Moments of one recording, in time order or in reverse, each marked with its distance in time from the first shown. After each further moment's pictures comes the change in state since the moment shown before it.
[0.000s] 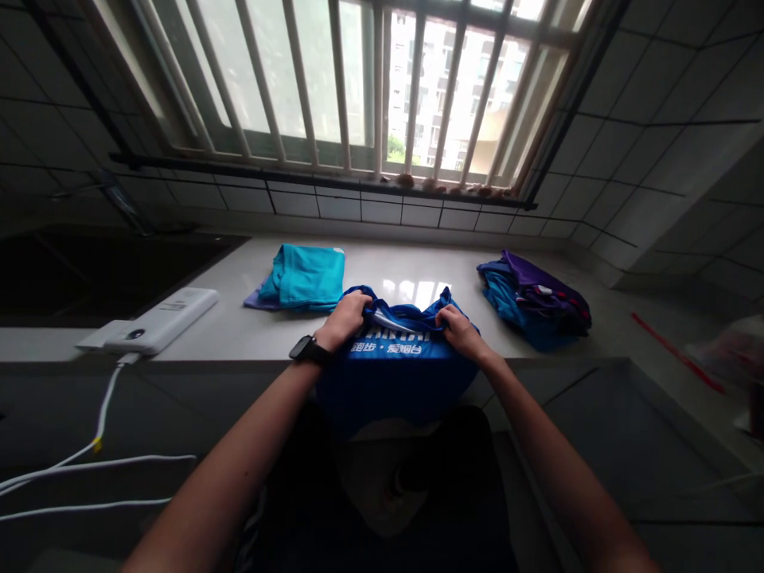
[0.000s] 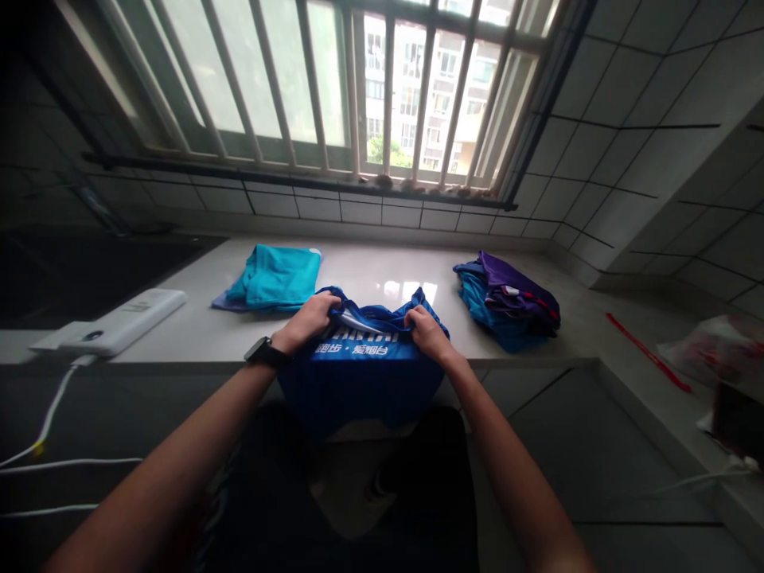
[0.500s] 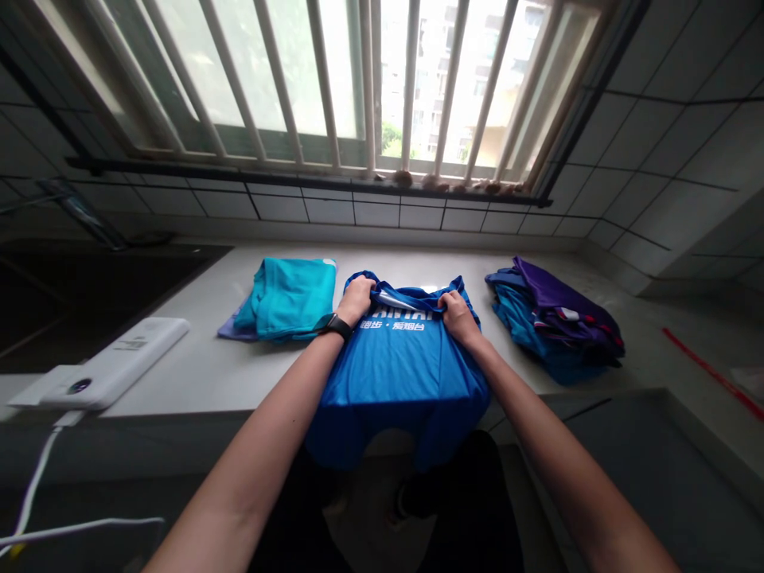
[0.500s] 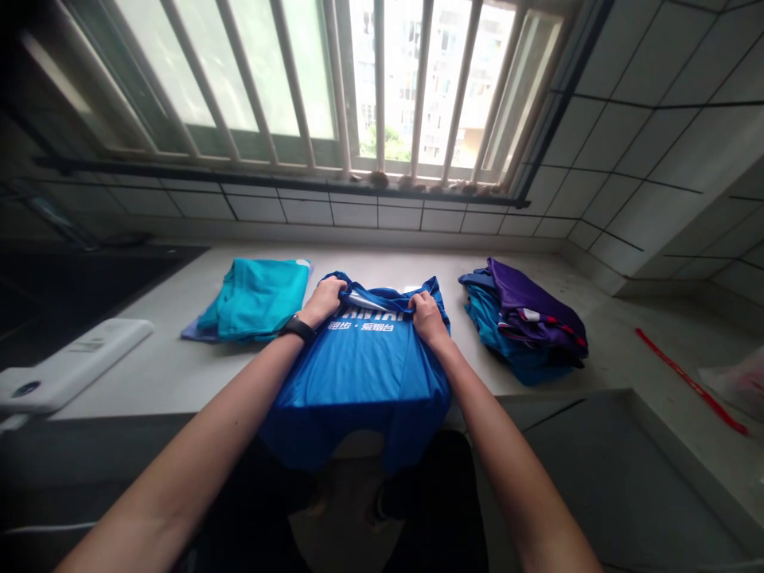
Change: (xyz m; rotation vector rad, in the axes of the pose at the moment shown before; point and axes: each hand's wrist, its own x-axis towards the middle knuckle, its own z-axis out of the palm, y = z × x) left_hand 0.114 -0.031 0.022 0.118 -0.007 -0.149; right_hand 0.088 0.063 0.012 -0.158 0.165 0.093
